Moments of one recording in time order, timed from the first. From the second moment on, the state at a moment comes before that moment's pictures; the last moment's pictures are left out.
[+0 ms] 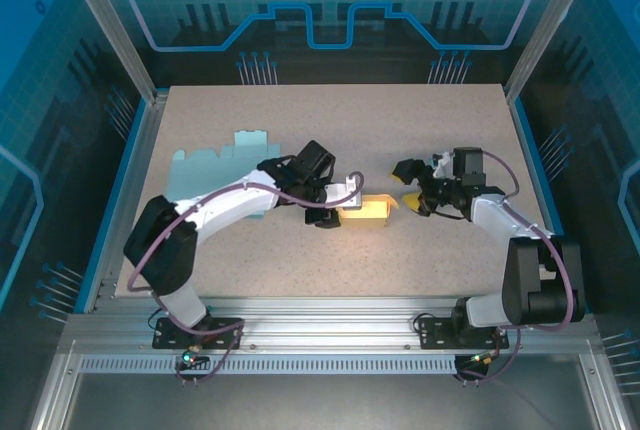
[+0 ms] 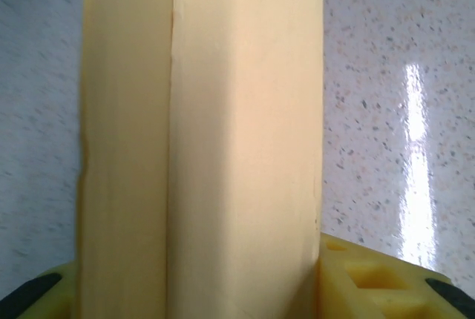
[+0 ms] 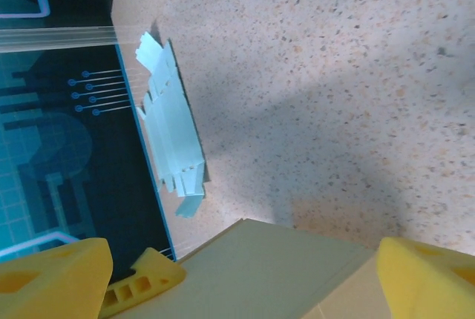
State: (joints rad) left arm -0.68 1.73 1.29 -0.67 0.34 0.73; right arm 0.01 1.39 0.73 -0.18 -0.77 0.87
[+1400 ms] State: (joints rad) left arm -0.65 1.81 1.33 -0.70 0.35 0.67; right arm 0.44 1.09 0.89 -0.76 -0.12 0.20
